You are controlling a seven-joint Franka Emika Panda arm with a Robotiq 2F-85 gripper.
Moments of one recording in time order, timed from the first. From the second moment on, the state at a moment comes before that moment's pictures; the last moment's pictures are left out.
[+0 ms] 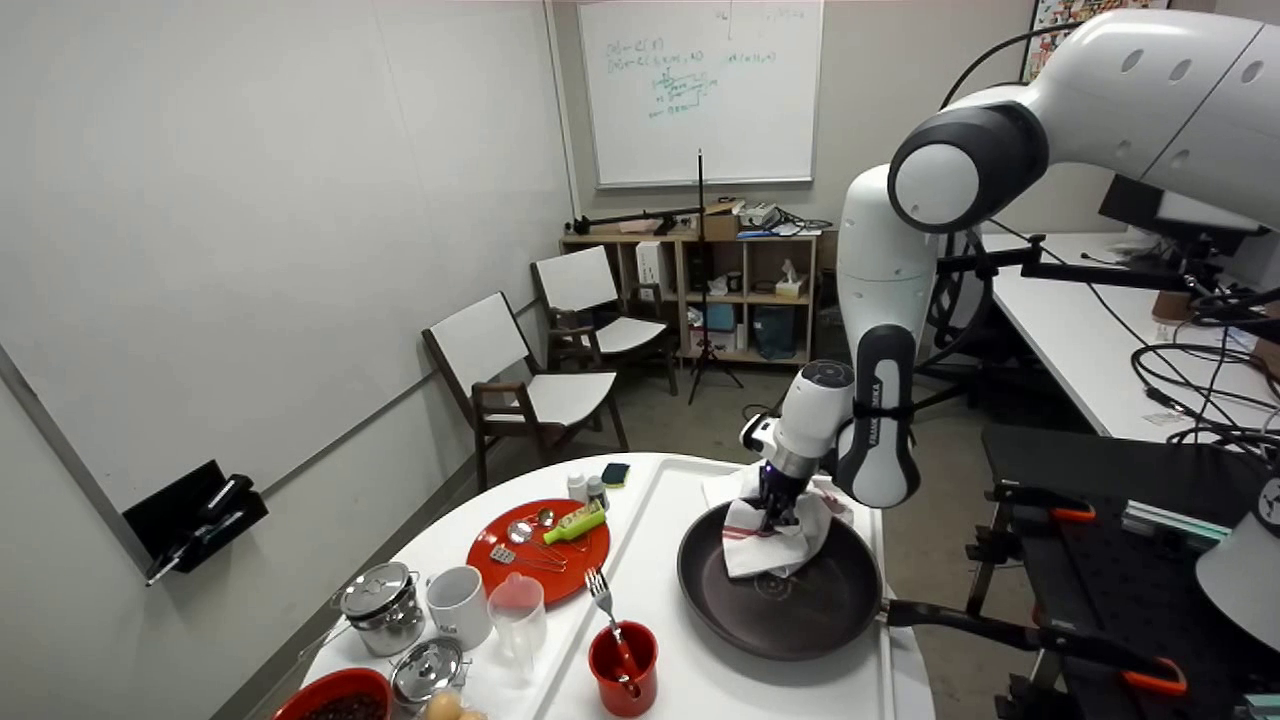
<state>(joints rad) -0.42 1.21 -0.15 -1.92 -0.54 3.45 -0.46</state>
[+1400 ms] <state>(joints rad) -0.26 1.20 -0.07 -1.98 -0.60 3.46 -0.47</state>
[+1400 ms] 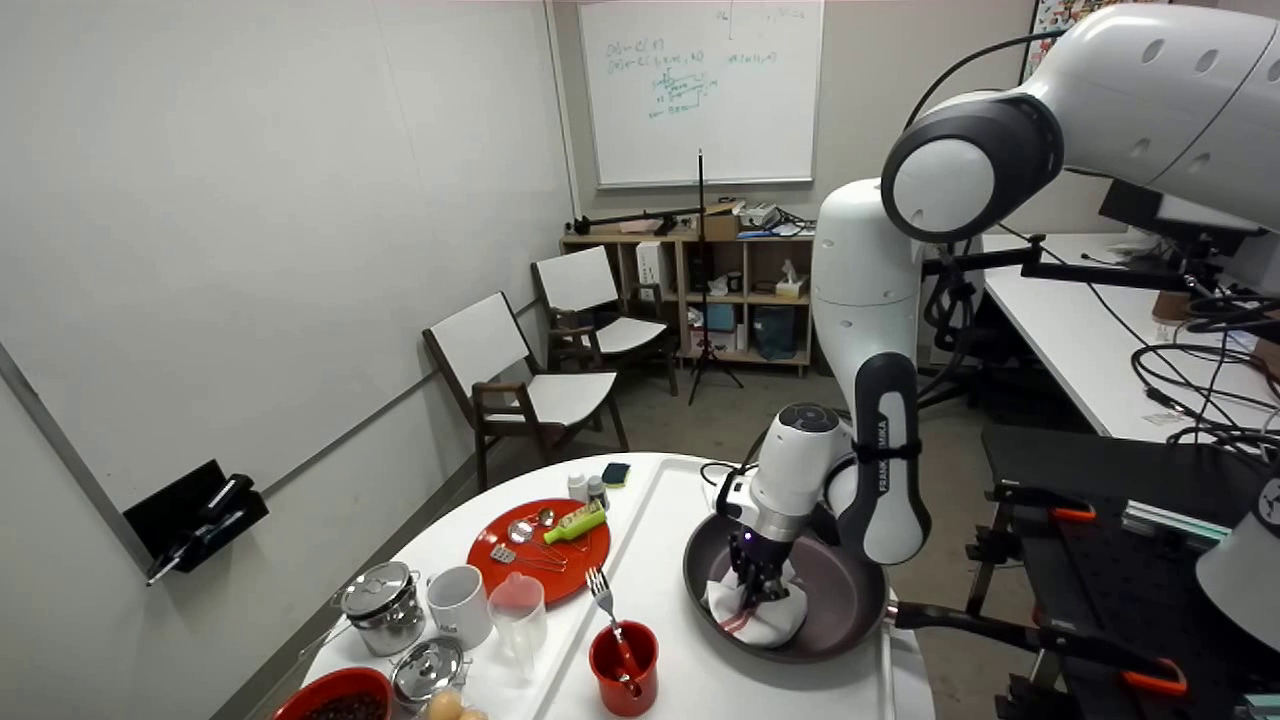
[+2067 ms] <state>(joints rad) -0.28 1.17 -0.15 -2.08 -0.62 3.47 -0.47</state>
